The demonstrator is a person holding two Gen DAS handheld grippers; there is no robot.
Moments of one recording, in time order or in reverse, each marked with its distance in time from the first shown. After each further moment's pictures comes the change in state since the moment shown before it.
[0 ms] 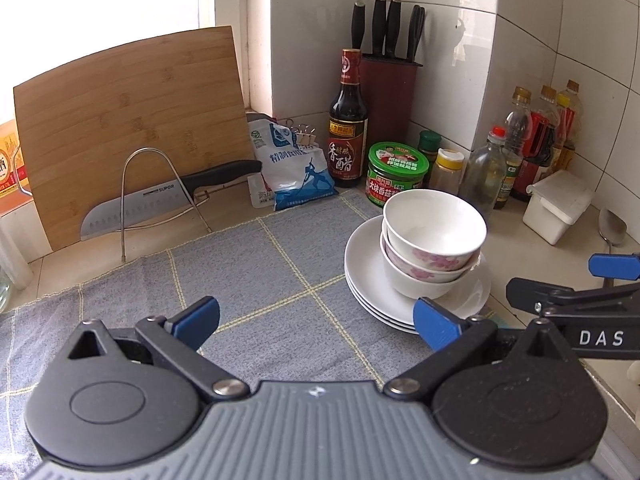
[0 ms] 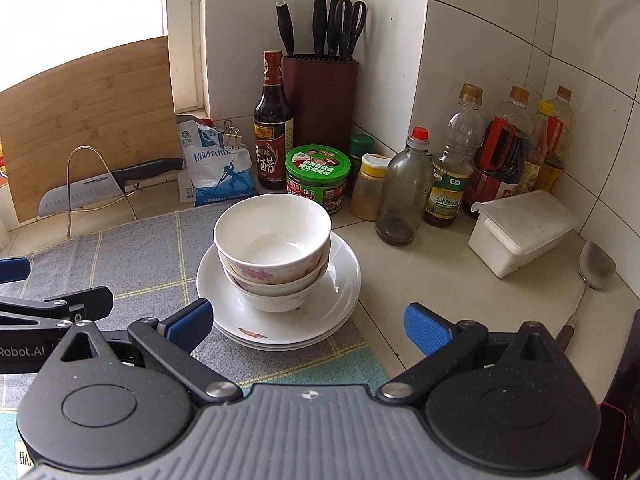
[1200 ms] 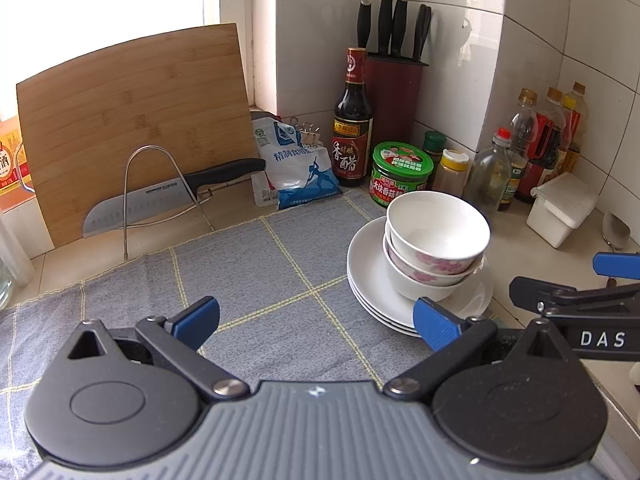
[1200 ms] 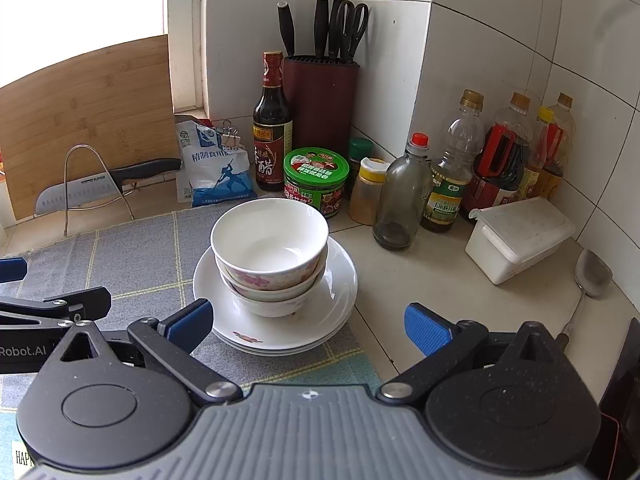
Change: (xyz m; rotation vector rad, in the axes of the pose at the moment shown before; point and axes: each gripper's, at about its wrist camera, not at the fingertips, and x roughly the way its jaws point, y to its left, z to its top) left arm 0.001 0.002 0.004 -0.010 0.011 0.000; right arm 0.002 -0.001 0.005 -0.017 0.001 -0.006
